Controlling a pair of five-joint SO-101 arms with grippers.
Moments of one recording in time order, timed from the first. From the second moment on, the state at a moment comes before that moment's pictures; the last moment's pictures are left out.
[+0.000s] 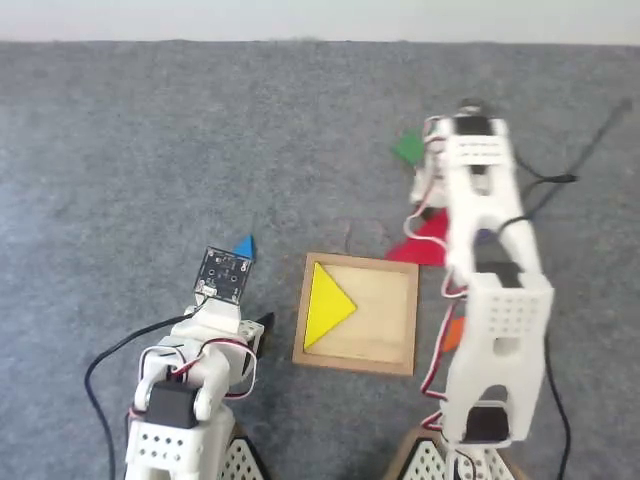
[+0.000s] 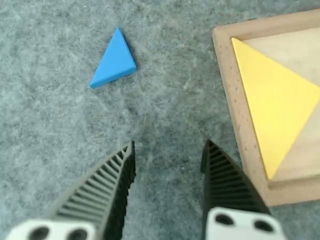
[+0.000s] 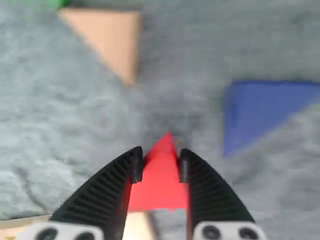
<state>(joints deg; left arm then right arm) 2.3 -102.2 96.9 71.7 -2.2 -4.4 38.1 -27.0 86.2 -20.2</state>
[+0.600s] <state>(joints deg) 2.3 -102.2 96.9 71.7 -2.2 1.9 17.9 -21.3 99.7 -2.6</state>
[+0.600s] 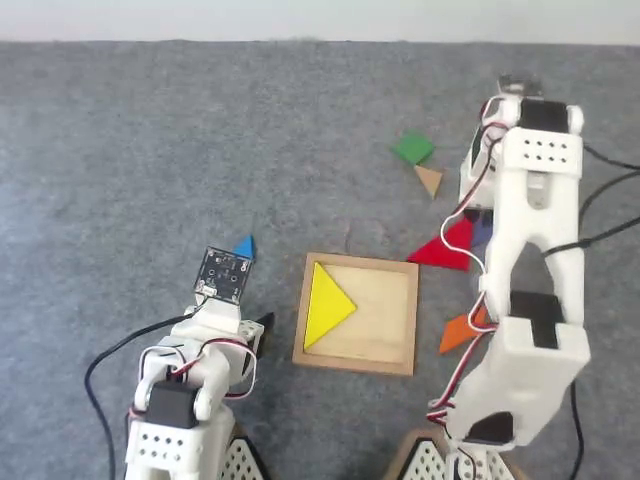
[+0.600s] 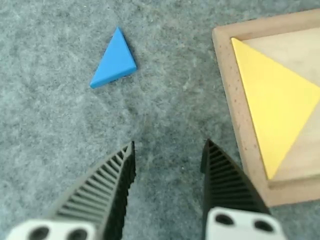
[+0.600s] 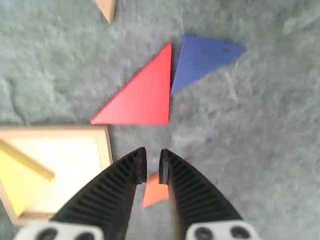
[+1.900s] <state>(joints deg) 2.3 -102.2 96.9 71.7 -2.2 -8.7 15.2 15.0 58.2 -46.3</state>
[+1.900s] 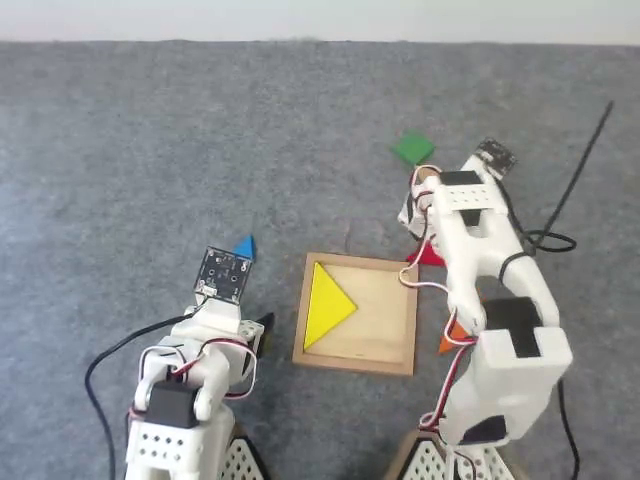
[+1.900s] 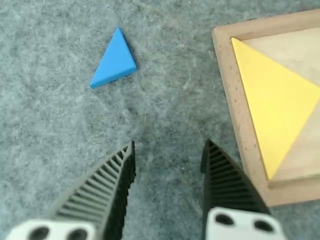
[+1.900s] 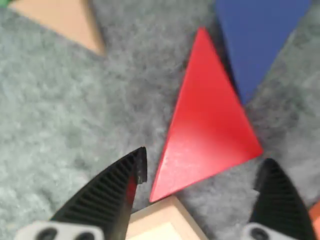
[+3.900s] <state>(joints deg) 2.3 -102.2 96.9 71.7 -2.2 -6.0 41.5 -24.0 83.6 -30.0</state>
